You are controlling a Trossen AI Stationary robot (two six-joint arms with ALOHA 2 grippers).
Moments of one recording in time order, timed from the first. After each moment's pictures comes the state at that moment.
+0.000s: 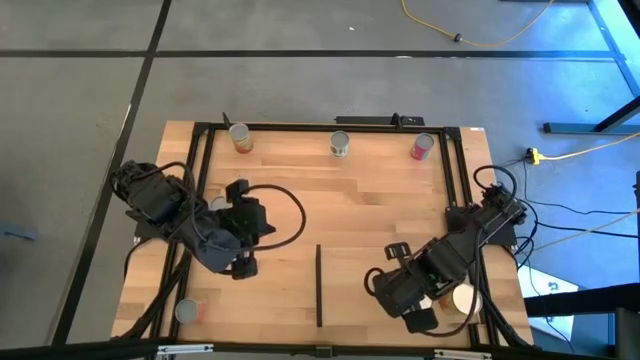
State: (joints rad) left arm -0.60 1.72 2.35 -1.57 -0.57 -0.63; right arm 0.65 1.87 2.05 -1.57 -0.08 0.46
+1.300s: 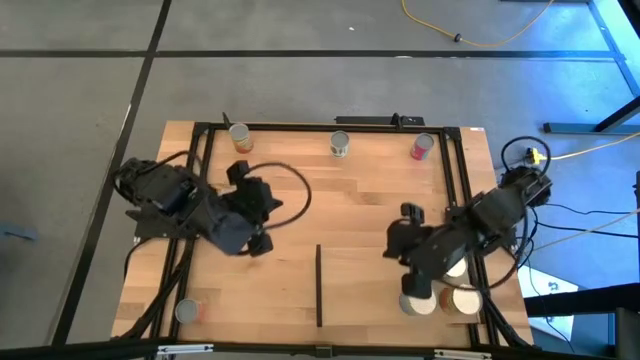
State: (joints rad) left arm -0.50 1.72 2.35 -1.57 -0.72 -0.61; right arm 0.60 1.64 2.05 -1.42 0.29 0.63
